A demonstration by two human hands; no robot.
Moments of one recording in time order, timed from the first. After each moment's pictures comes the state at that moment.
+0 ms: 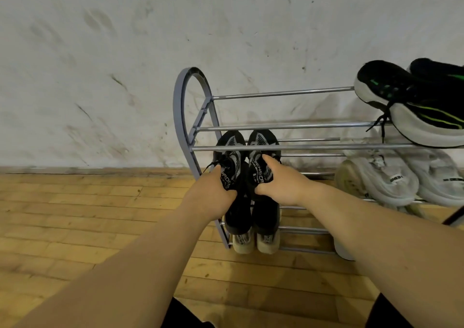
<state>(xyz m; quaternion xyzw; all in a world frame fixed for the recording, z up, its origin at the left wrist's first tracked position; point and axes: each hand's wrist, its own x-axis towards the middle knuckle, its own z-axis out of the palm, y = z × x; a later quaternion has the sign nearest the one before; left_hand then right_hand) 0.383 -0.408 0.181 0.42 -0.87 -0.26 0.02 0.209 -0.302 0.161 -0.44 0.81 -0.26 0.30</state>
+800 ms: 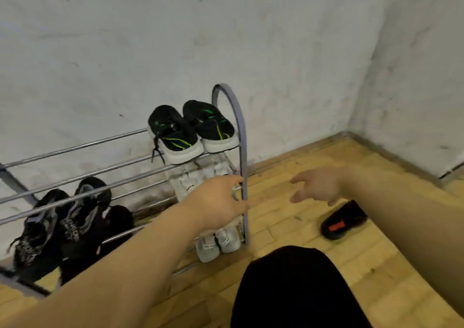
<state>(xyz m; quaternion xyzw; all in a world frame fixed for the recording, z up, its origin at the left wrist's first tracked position) 0.183 -0.104 0.255 0.02 -0.97 -0.22 -0.09 0.045 0.132 0.239 -0.14 0.93 -0.13 0.32</state>
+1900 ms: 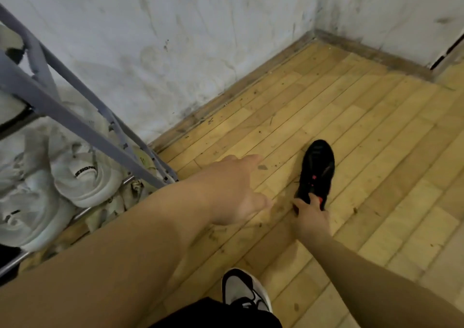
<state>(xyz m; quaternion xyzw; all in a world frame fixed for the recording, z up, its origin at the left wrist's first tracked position) 0.016 0.041 0.129 -0.08 -0.93 -0.15 -0.34 0.024 0.237 -0.166 0.13 0.94 -0.23 0.21</state>
